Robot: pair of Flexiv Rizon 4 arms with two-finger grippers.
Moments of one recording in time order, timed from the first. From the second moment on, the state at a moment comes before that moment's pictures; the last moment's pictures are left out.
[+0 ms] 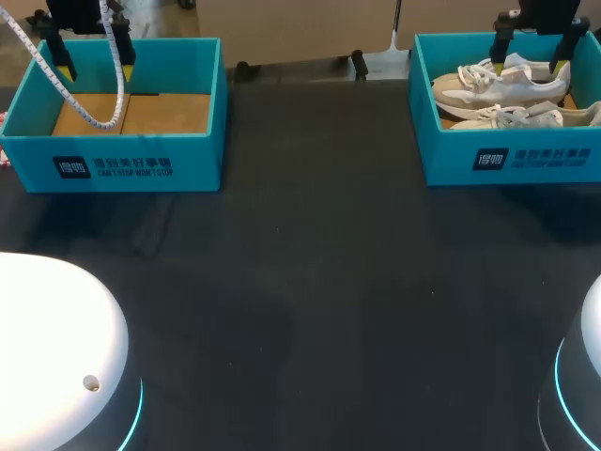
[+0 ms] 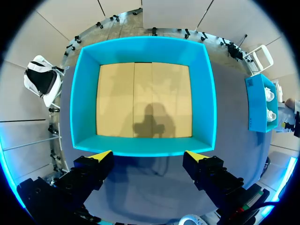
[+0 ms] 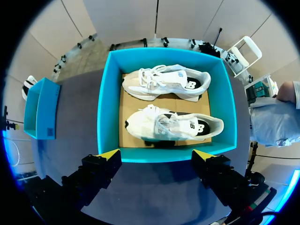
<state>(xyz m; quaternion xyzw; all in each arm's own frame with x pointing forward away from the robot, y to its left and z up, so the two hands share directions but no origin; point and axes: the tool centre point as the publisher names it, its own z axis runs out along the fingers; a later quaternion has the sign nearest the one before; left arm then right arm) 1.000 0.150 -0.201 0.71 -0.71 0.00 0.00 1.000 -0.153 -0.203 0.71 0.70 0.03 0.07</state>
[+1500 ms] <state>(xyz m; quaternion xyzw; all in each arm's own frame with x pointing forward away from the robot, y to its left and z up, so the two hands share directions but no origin) 1.000 0.150 -0.201 0.71 -0.71 0.00 0.00 1.071 -0.211 -0.197 0.79 0.60 -0.02 0.06</state>
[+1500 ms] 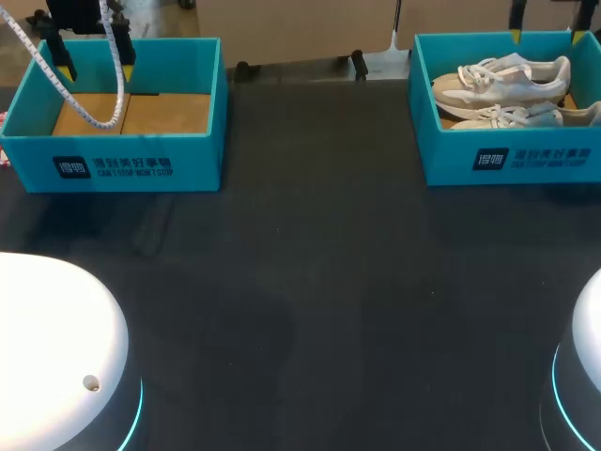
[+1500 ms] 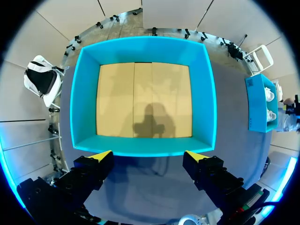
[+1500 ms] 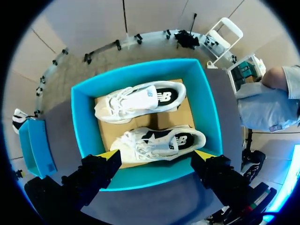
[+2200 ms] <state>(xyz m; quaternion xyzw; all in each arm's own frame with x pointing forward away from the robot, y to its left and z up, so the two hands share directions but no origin) 1.000 0.150 -0.201 0.71 -0.71 0.00 0.00 1.073 -0.230 -0.207 0.79 0.61 -0.02 0.05</state>
